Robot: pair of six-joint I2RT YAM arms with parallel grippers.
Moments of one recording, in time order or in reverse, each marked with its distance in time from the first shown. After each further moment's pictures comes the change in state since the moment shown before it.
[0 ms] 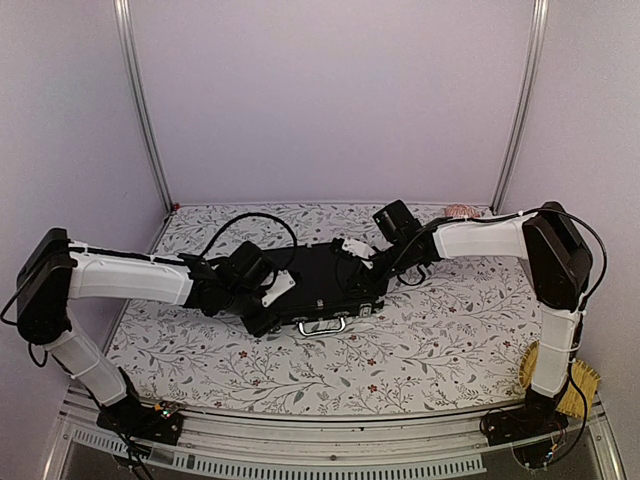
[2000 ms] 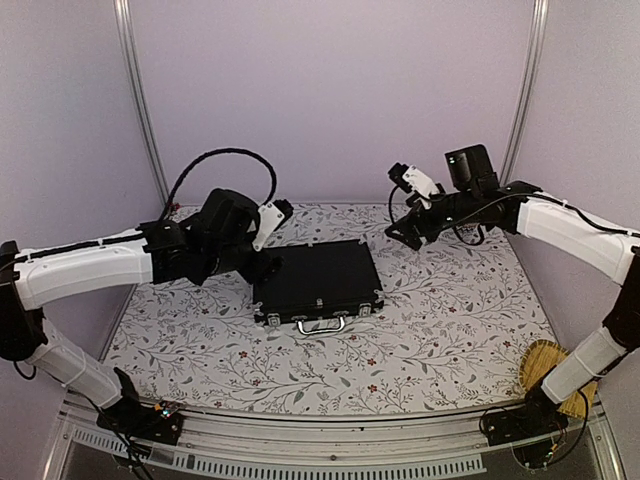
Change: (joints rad) left arm -0.029 -0.172 0.200 -0.027 -0.249 -0.018; right arm -0.134 -0.455 -0.048 -0.077 0.211 0.050
